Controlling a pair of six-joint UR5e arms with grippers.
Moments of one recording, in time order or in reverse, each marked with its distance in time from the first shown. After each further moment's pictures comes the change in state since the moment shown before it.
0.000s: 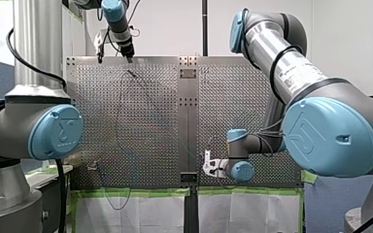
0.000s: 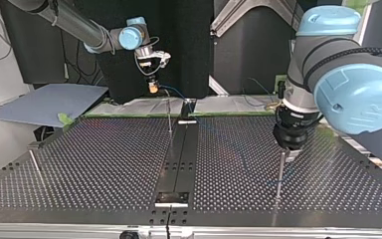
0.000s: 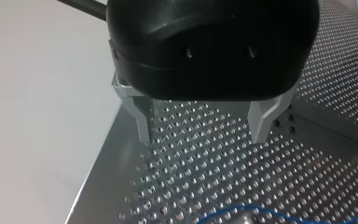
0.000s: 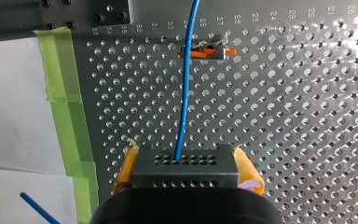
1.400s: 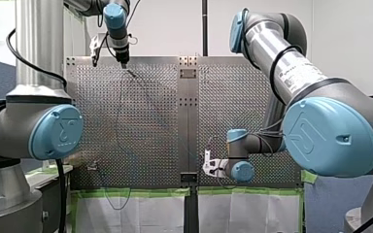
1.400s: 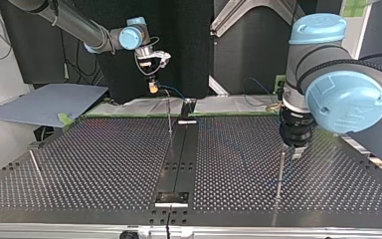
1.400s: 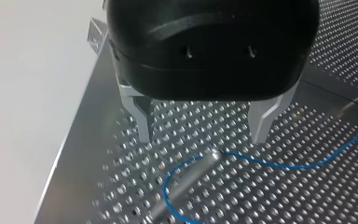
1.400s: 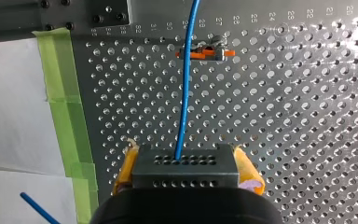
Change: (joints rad) left arm 0.005 -0.014 -0.045 0.045 -0.094 0.066; right arm 0.001 0.000 0.000 -0.002 0.000 0.001
